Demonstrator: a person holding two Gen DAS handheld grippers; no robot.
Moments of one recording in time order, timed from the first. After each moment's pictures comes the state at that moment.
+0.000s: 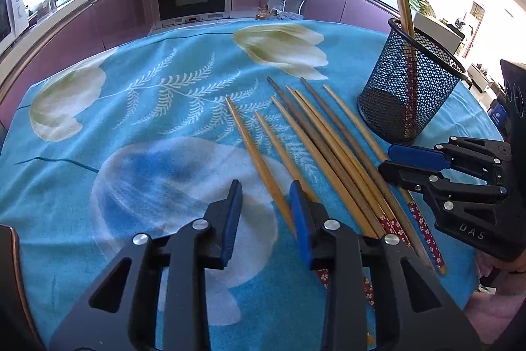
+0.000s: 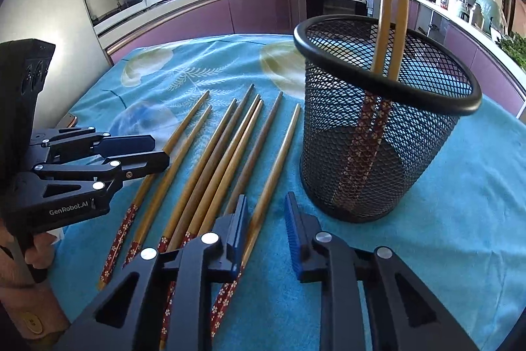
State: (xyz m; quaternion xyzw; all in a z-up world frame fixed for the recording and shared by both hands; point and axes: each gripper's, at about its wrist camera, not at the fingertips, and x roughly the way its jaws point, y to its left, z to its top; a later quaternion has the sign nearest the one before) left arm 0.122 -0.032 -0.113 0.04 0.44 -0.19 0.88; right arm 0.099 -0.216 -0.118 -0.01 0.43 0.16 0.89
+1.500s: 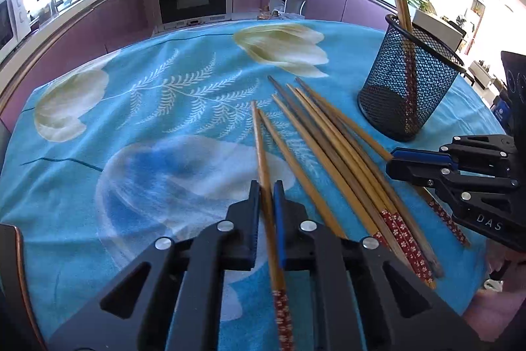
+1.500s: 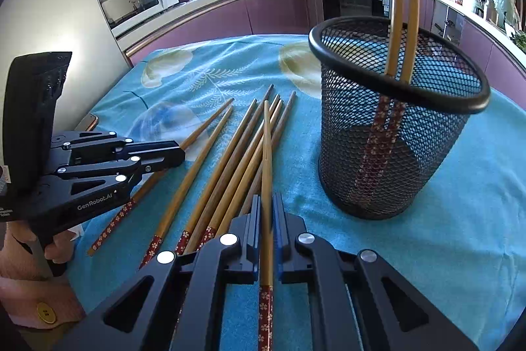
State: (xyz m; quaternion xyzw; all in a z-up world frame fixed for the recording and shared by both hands) left arm 0.115 -0.033 -0.113 0.05 0.43 -0.19 0.88; right arm 0.093 -0.218 -0.111 0.00 0.42 0.21 0.88
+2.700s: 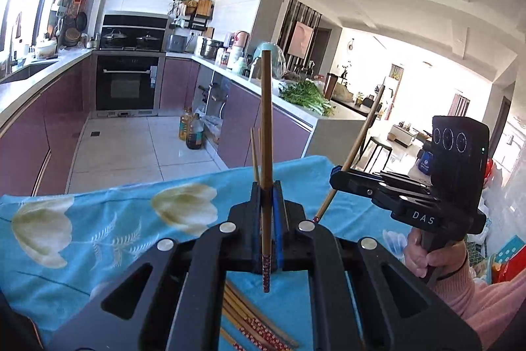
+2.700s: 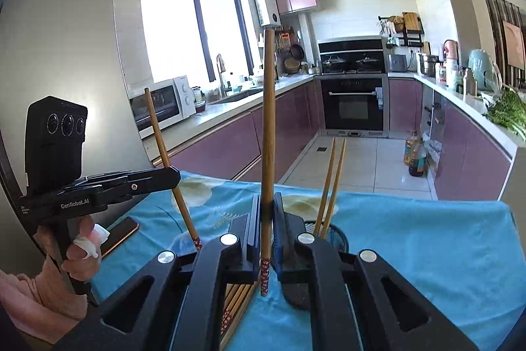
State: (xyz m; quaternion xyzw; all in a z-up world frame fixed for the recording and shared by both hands) left arm 0.083 -0.051 0.061 -0.04 0.22 -0.36 0.90; right arm 0.055 -0.295 0.041 0.04 0.21 0.22 0.95
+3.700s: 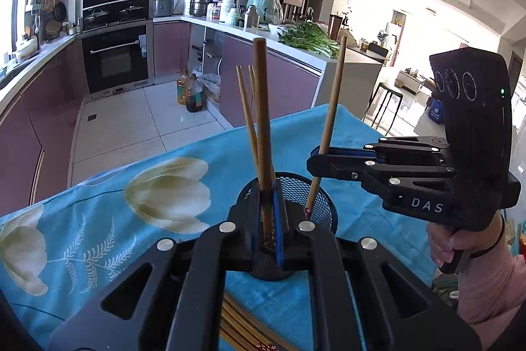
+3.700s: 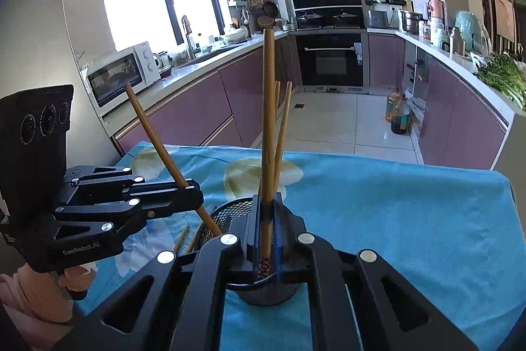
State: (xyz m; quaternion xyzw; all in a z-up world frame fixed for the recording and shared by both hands) left arm 0.148 -0.134 0.000 0.05 0.32 -0.36 0.87; right arm 0.134 -0.307 -0.019 0.05 0.33 0.18 0.93
